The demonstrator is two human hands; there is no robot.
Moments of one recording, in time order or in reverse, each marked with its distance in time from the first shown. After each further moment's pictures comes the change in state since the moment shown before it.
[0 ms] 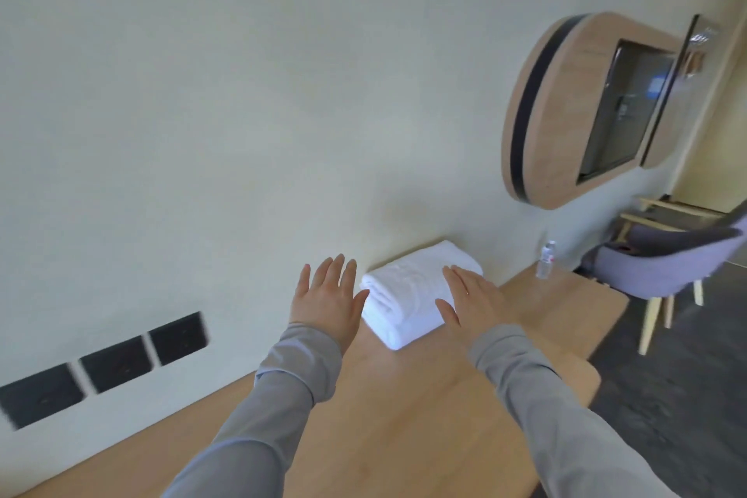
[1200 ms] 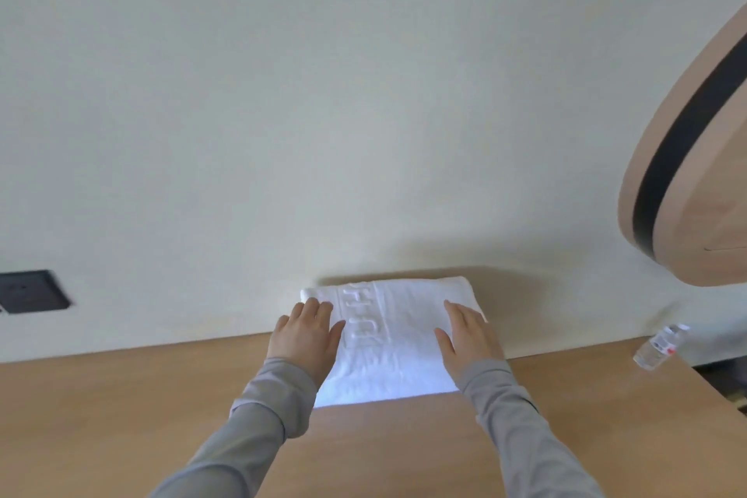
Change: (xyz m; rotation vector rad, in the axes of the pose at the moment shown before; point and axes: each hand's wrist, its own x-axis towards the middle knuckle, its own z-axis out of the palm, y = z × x) left_hand 0.220 0.140 0.221 -0.014 -0.167 -0.507; right_hand 0.292 0.253 0.202 0.148 -0.278 -0.271
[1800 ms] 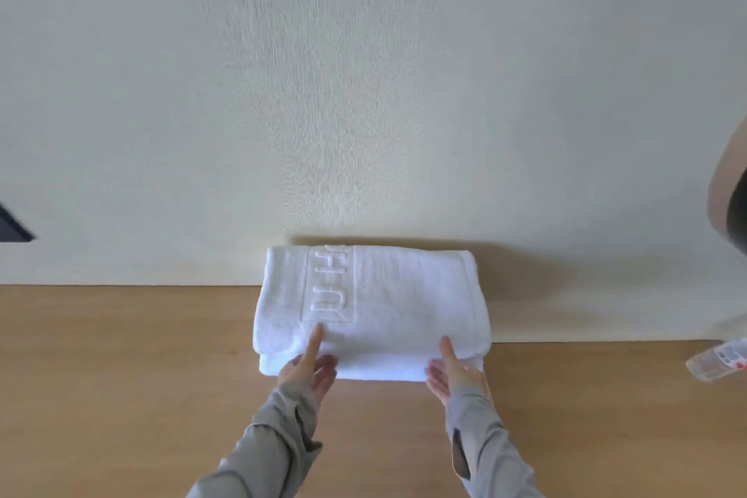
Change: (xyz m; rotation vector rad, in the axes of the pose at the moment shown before) left_hand 0.003 0.072 0.138 -1.801 -0.074 -1.354; right_hand 0.032 0.074 0.112 1.512 -0.308 0.948
